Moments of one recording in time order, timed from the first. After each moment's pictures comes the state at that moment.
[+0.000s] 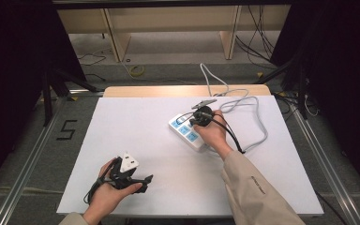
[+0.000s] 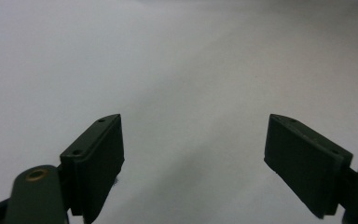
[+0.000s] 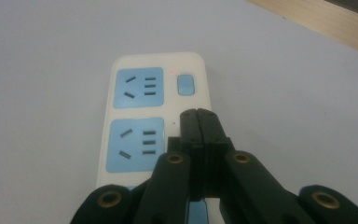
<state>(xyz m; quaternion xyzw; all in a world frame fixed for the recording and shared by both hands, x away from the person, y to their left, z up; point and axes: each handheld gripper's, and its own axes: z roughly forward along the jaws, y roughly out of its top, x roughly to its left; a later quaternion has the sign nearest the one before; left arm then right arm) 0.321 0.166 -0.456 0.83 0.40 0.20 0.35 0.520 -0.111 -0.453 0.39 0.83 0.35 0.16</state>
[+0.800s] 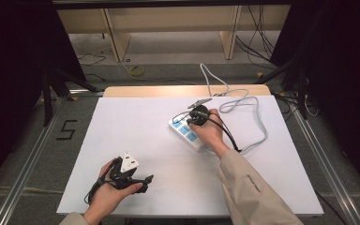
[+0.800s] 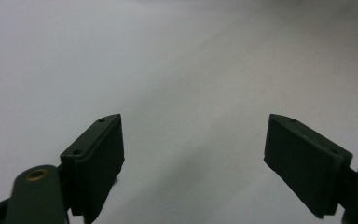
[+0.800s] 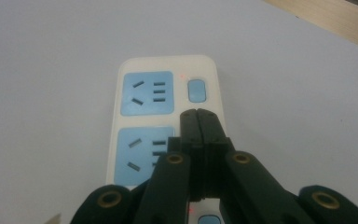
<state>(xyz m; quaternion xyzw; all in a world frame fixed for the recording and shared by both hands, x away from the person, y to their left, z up) 0.321 0.164 -0.456 0.83 0.40 0.20 0.35 0.525 -0.100 -0.453 0.39 0.84 0.34 0.16</state>
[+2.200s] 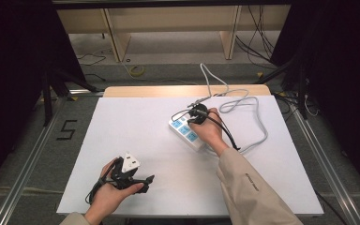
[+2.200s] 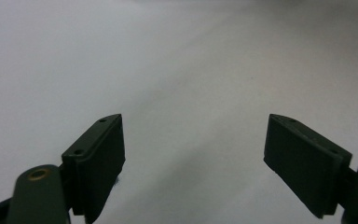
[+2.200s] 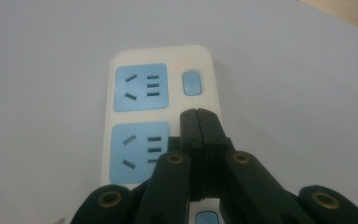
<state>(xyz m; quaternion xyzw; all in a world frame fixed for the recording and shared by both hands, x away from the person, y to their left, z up) 0.321 0.162 -0.456 0.83 0.40 0.19 0.35 0.530 -0.098 -0.452 0.40 0.85 0.31 0.15</state>
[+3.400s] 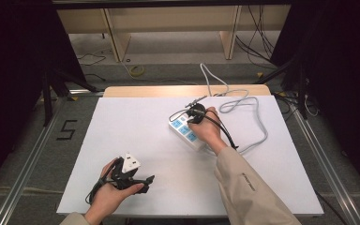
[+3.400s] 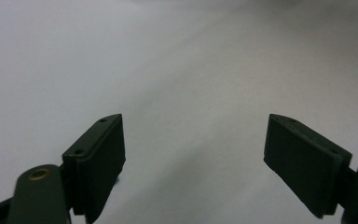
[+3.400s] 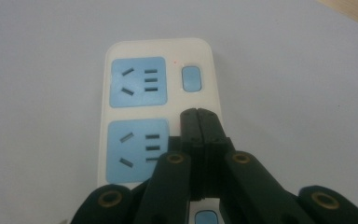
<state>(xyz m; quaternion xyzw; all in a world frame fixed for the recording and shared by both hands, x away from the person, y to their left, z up) 0.321 0.161 -0.457 0.83 0.40 0.20 0.35 0.532 -0.091 -0.450 0.41 0.86 0.28 0.15</state>
